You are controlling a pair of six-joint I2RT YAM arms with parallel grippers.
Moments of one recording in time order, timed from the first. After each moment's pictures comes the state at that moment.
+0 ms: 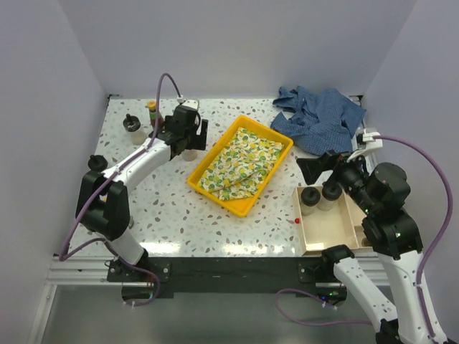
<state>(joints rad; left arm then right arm) -0.42 1.66 1.30 -0.39 -0.31 -0.20 0.25 0.61 1.05 -0.57 -0.17 0.35</state>
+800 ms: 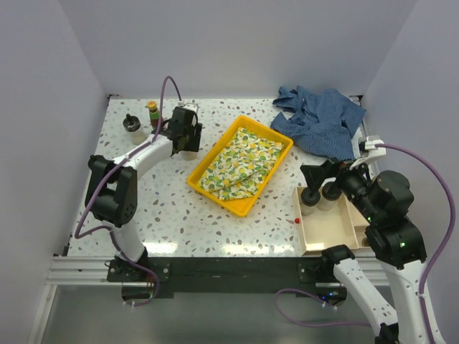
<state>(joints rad) -0.35 1.80 1.31 -0.34 -0.25 -0.13 0.25 0.55 1.05 -0.65 -0.14 0.32</state>
